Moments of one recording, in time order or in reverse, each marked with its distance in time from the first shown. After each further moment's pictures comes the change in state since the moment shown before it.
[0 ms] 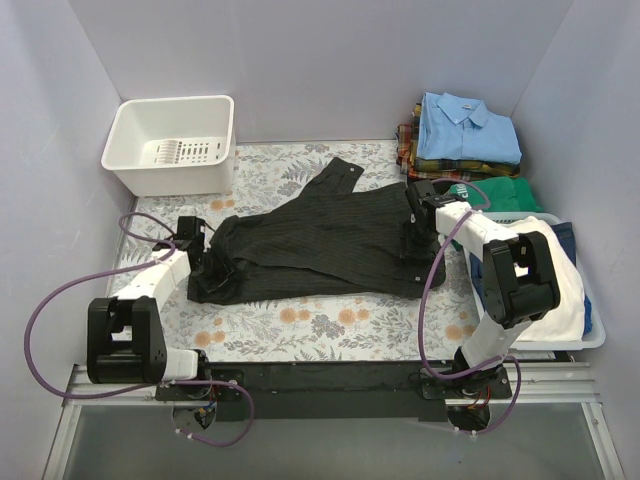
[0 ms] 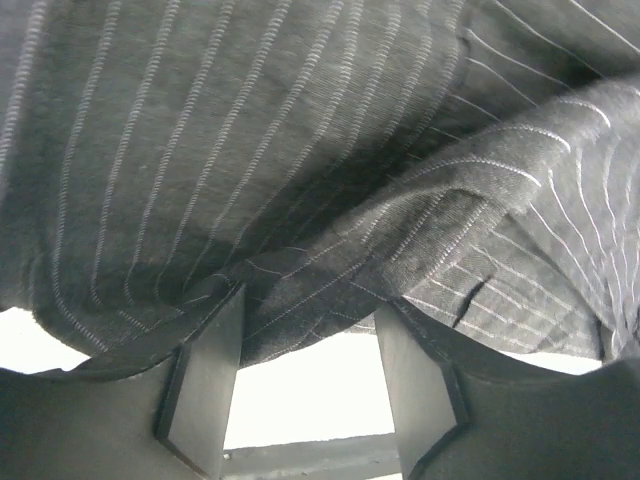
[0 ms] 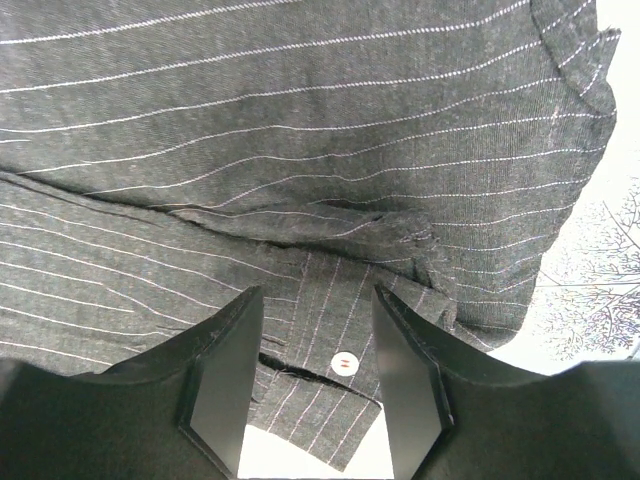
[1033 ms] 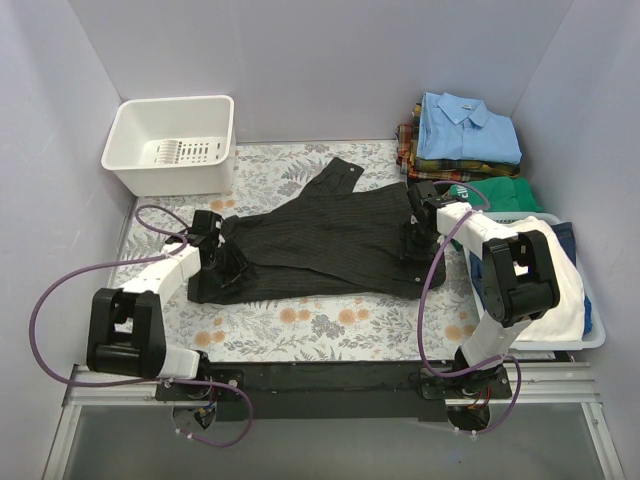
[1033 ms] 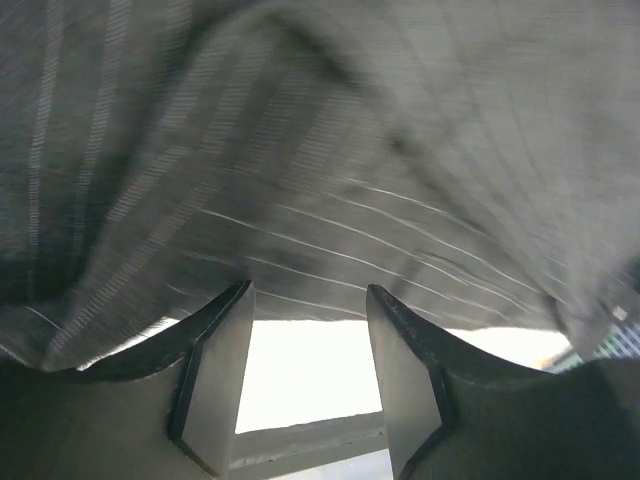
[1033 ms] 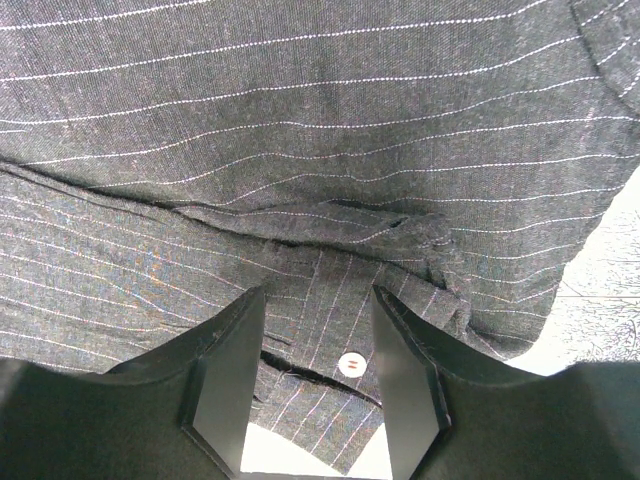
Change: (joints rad) left arm -0.124 0.036 0.068 -0.005 0.032 -0.103; right arm -0.018 0.010 -0.015 0.014 -0.056 -0.012
